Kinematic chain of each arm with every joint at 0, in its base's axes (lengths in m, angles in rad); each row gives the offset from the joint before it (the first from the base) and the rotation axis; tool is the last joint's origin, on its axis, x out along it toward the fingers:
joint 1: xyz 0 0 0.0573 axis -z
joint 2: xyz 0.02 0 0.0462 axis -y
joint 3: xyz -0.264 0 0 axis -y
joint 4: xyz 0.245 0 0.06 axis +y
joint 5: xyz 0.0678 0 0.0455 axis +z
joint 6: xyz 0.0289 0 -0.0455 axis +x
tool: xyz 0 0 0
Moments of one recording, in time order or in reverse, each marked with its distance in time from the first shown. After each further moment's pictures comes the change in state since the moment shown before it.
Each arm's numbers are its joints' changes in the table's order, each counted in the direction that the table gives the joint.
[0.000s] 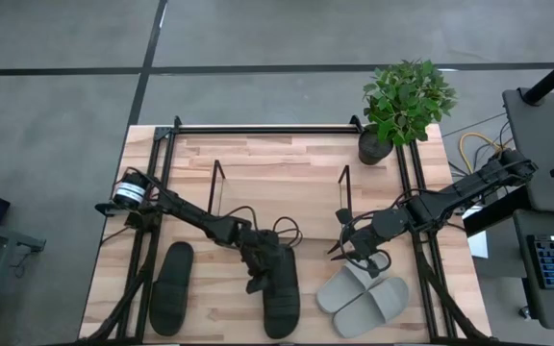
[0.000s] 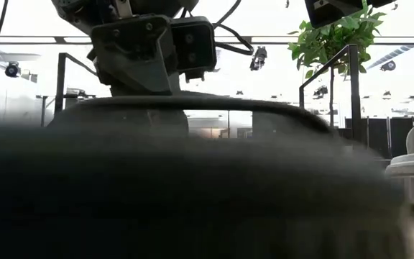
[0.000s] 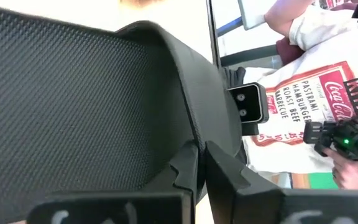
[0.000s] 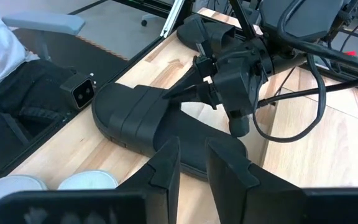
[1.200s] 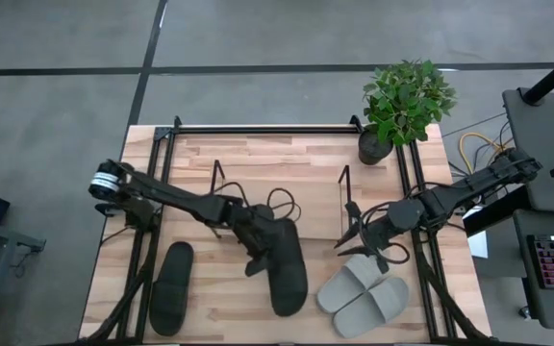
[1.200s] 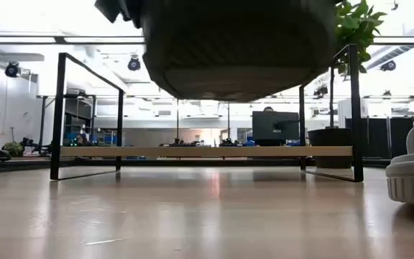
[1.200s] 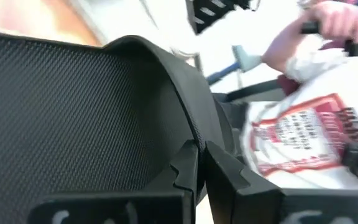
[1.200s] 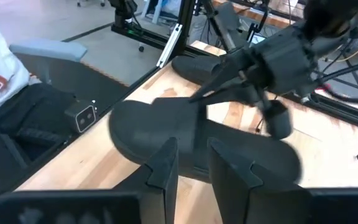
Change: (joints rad) left arm -0.086 0.238 0.097 0.289 0.124 0.111; right arm 0.000 0.118 0.000 0.008 -0.001 -0.033
